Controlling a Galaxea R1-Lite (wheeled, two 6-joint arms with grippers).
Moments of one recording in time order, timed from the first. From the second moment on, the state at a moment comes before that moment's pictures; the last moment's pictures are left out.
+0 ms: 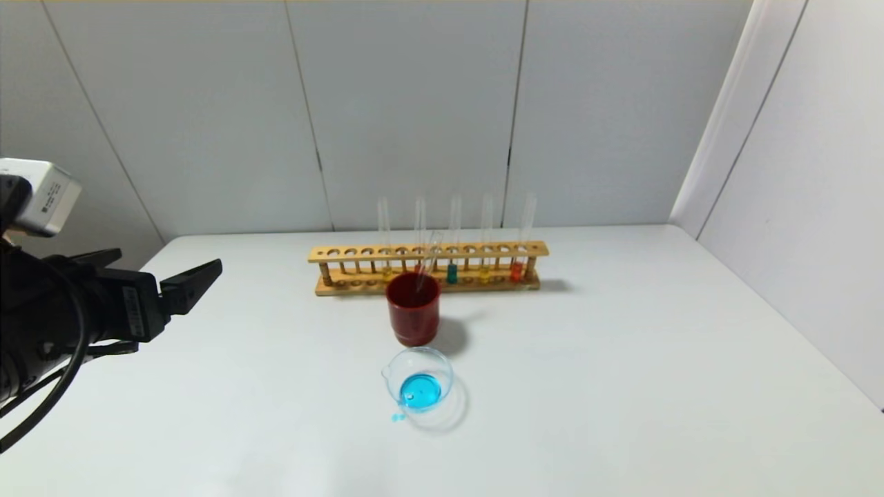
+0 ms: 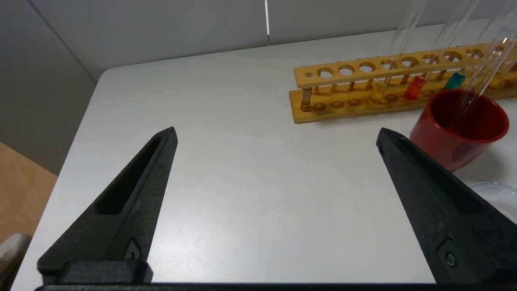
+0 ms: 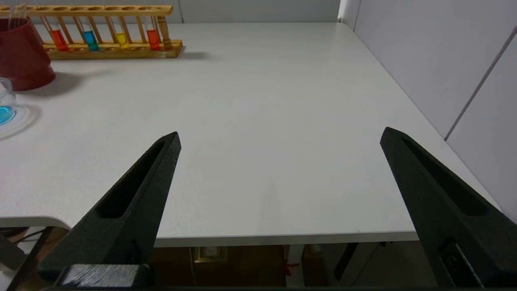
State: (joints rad) left arm -0.28 1.15 -0.59 -0.40 0.23 0.02; right arm 0.00 0.00 0.00 0.00 0.00 0.01
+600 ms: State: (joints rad) left arm -0.42 1.40 -0.82 -0.41 0.21 0.02; right arm 0.00 0.00 0.00 0.00 0.00 0.01
